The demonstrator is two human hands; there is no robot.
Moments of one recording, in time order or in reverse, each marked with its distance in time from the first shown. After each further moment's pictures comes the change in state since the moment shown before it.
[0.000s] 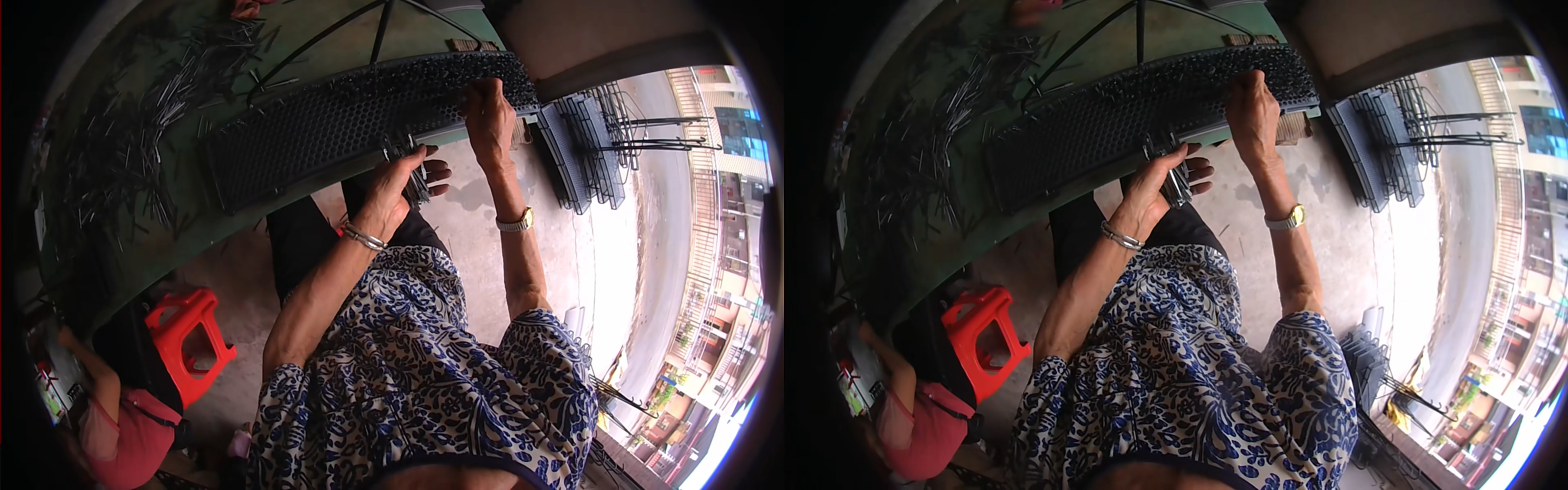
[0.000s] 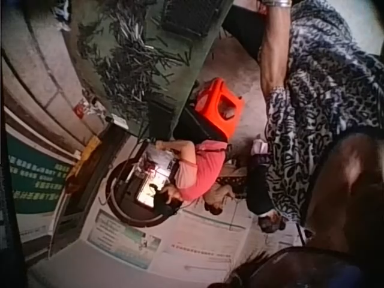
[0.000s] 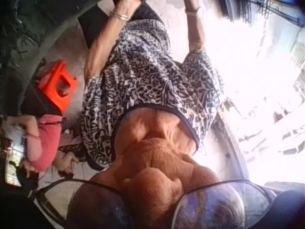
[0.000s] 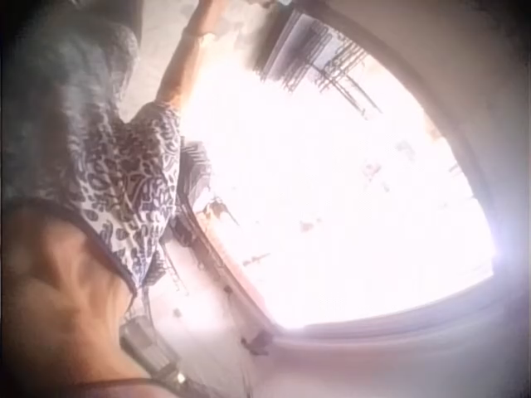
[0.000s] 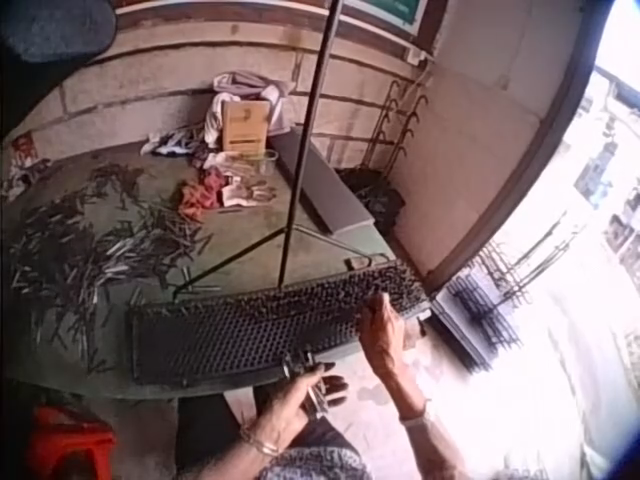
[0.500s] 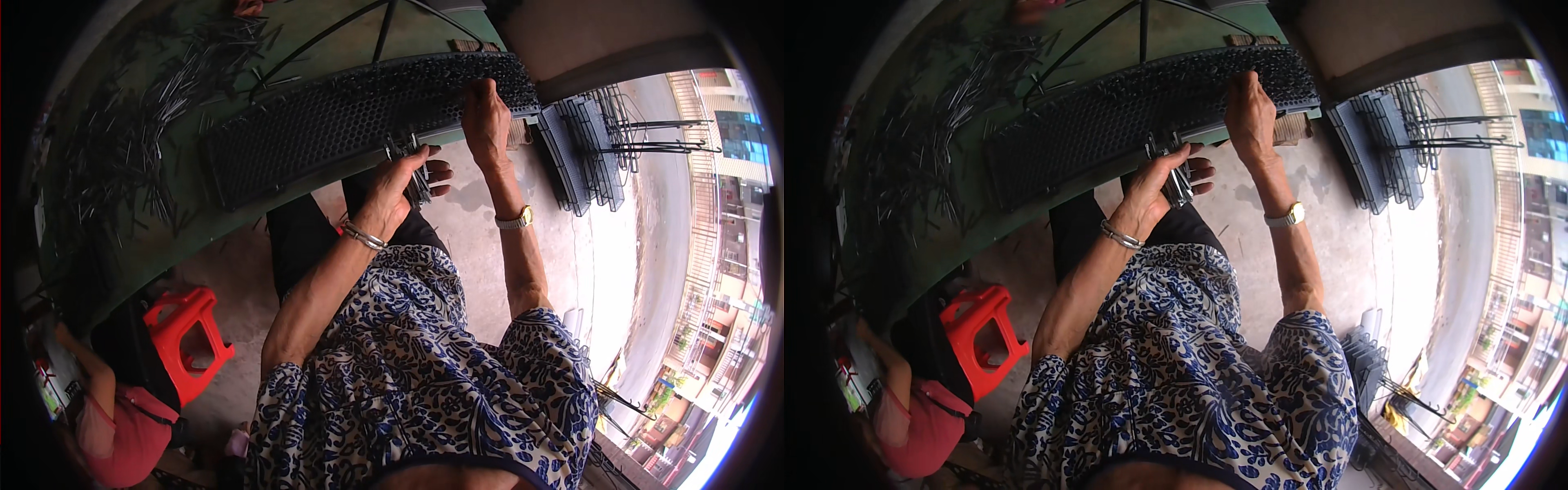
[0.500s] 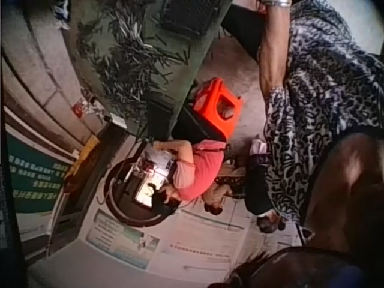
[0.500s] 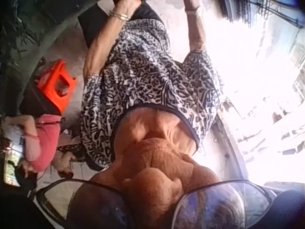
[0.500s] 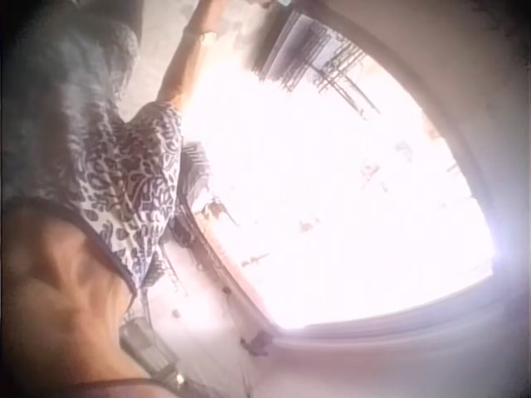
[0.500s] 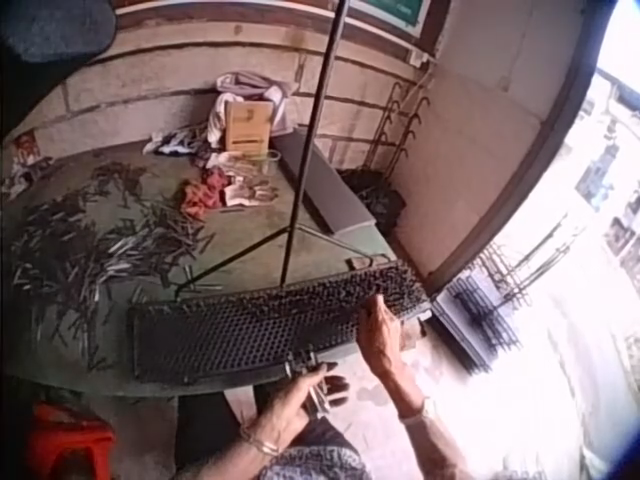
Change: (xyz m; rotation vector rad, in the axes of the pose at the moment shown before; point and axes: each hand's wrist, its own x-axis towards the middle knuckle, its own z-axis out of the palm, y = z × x) left_hand 0.000 -0.002 0.000 -0.012 -0.016 -0.006; right_hand -0.002 -0.002 0.004 -0.069 -0.004 -0.021
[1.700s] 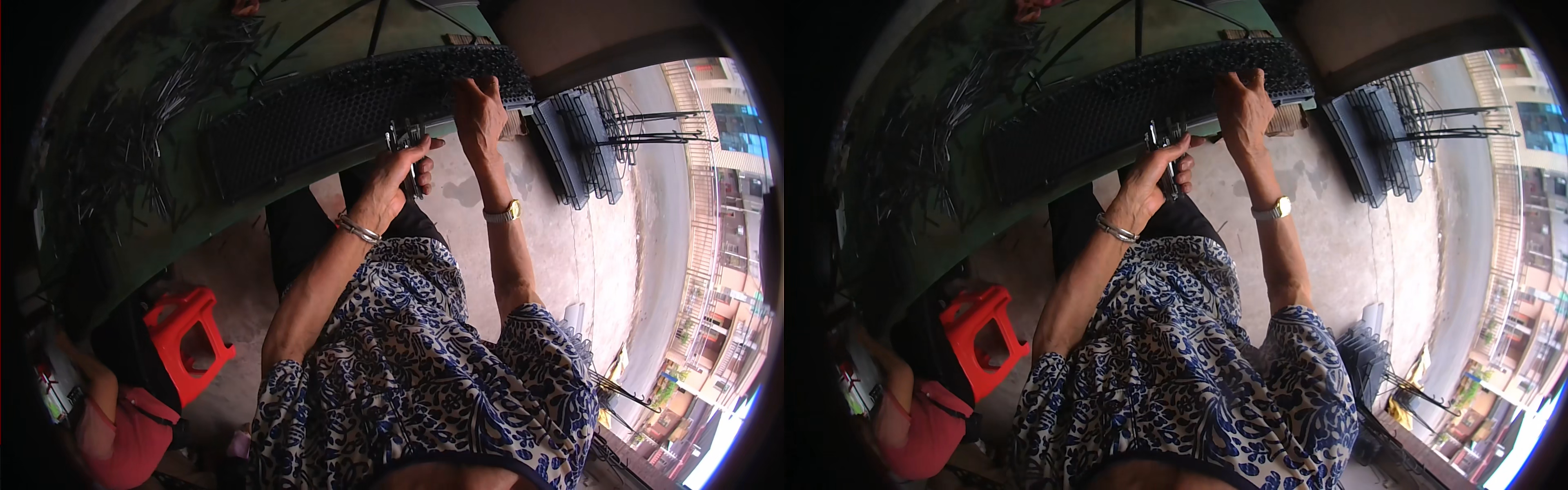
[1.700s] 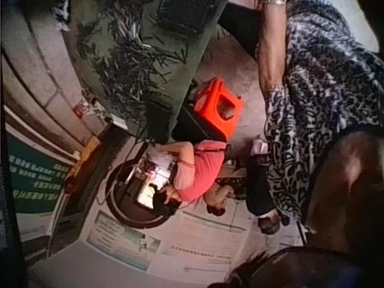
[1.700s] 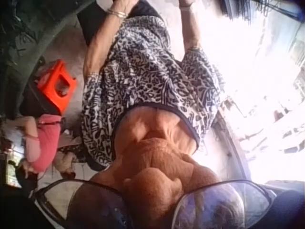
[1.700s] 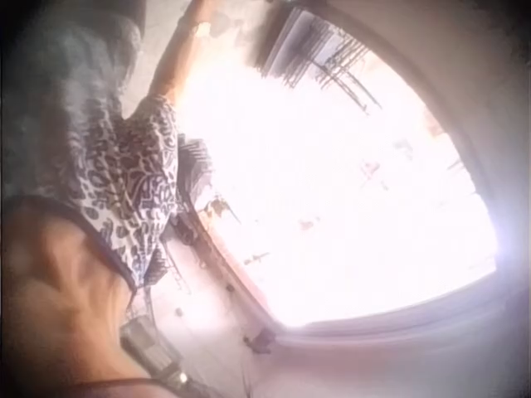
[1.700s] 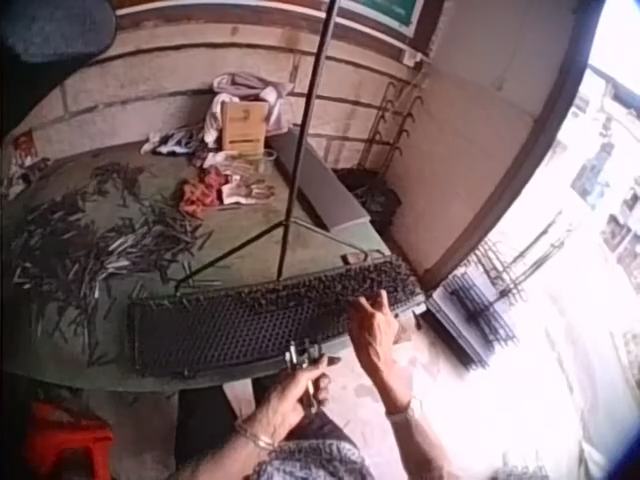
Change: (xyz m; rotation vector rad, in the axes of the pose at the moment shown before) left_hand -0.012 0.006 0.005 0.147 -0.067 -0.028; right_hand -0.010 -0.009 0.000 -0.245 -0.004 0.028
